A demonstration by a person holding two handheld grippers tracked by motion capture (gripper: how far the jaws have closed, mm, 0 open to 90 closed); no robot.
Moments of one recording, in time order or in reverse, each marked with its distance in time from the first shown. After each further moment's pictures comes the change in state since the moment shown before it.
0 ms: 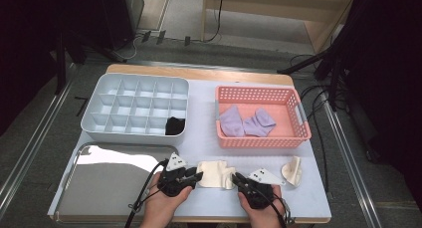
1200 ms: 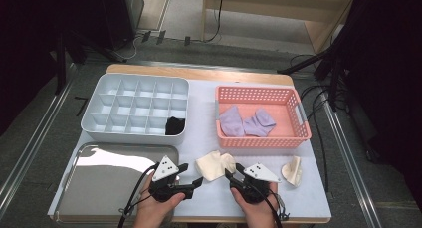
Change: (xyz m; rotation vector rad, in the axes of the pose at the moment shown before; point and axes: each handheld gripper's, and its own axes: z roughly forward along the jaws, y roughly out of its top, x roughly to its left) left arm 0.001 -0.008 -0.024 -0.165 -0.051 0.084; right arm 0.009 0.014 0.011 -0.096 -0.006 -0.024
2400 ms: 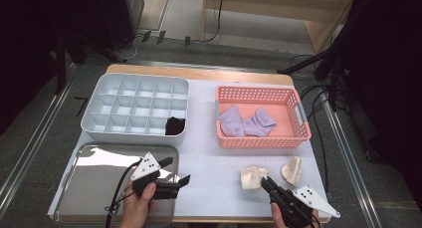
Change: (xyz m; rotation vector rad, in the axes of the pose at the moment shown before) left arm 0.023 0.002 -0.031 -0.081 -0.052 0.042; right arm -0.033 -0.015 -0.102 -0.214 0.007 0.142
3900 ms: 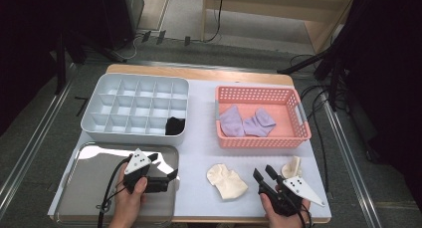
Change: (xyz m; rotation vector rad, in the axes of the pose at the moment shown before) left arm 0.039 -0.013 -0.006 0.035 0.152 -0.023; right arm -0.002 -0.003 0.034 -0.027 -0.118 -0.011
